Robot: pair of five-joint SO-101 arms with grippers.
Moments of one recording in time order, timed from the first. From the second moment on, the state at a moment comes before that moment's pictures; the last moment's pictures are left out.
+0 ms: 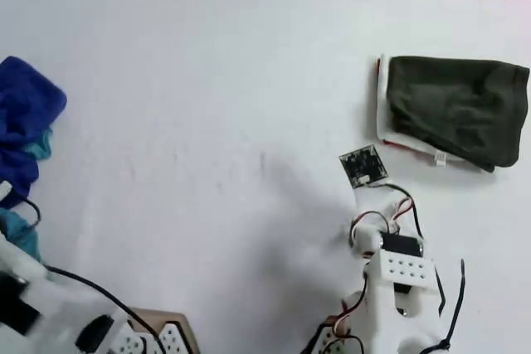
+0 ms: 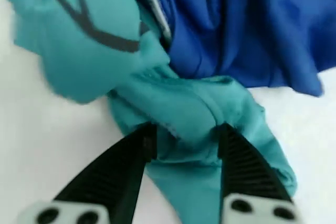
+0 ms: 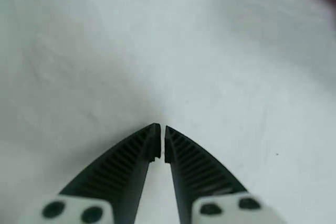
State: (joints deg) left arm -69.2 1.8 36.3 38.5 -28.8; right arm 5.5 -51.6 84.3 39.1 30.4
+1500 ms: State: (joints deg) left arm -55.6 -25.1 -21.0 75.0 -12.3; right arm 5.5 -51.6 84.3 39.1 30.4
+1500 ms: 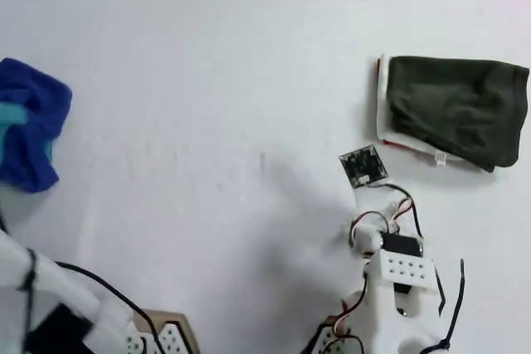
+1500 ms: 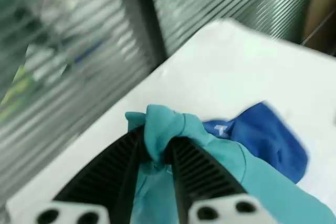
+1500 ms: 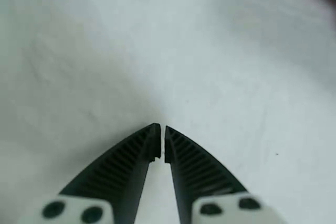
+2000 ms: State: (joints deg) left arm -33.4 -38.7 -22.1 69.2 -12.1; right arm 5.5 -51.6 84.3 39.1 30.4
